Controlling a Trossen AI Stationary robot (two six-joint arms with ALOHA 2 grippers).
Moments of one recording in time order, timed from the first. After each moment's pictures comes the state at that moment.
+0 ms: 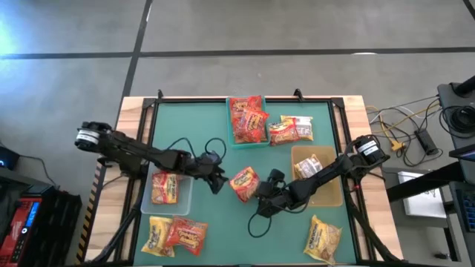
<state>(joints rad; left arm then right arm) -0.15 1.48 0.69 0.07 -0.15 -0.72 0.42 1.87 1.00 -0.23 0.52 0.65</state>
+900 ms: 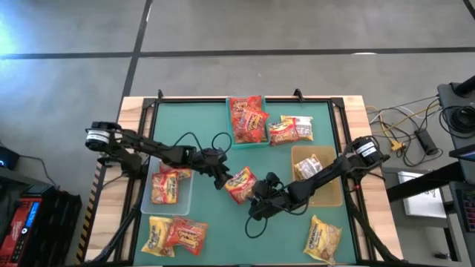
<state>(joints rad) -0.03 1.58 0.69 0.18 0.01 -0.61 0.43 1.90 1.02 -0.04 0.54 0.77</state>
